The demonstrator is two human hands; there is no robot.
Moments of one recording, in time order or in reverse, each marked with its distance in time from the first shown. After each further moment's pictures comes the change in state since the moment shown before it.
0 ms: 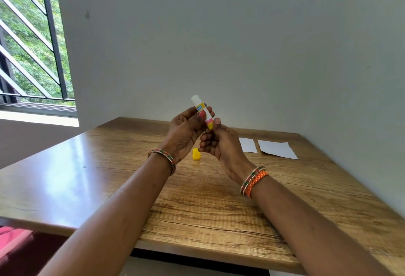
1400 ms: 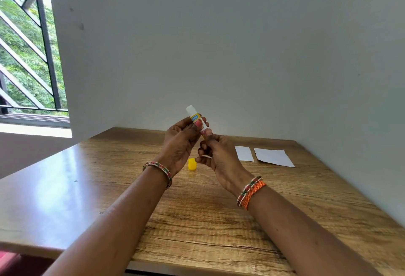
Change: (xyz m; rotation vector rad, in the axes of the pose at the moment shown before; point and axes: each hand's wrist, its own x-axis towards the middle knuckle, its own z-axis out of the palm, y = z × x) left_hand -0.002 -0.002 0.004 0.051 0.059 0.027; right_hand -0.002 -0.002 0.003 -0.009 -0.009 0.001
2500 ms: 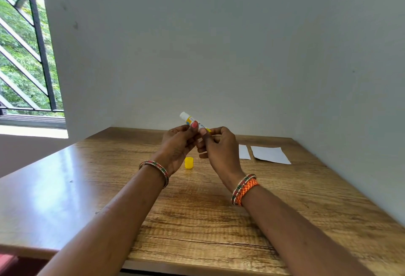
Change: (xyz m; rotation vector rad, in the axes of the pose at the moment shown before) left_hand 0.001 -0.004 0.003 0.134 0.097 -0.152; right_hand 0.005 0.005 -0.009 -0.391 0.235 -0.266
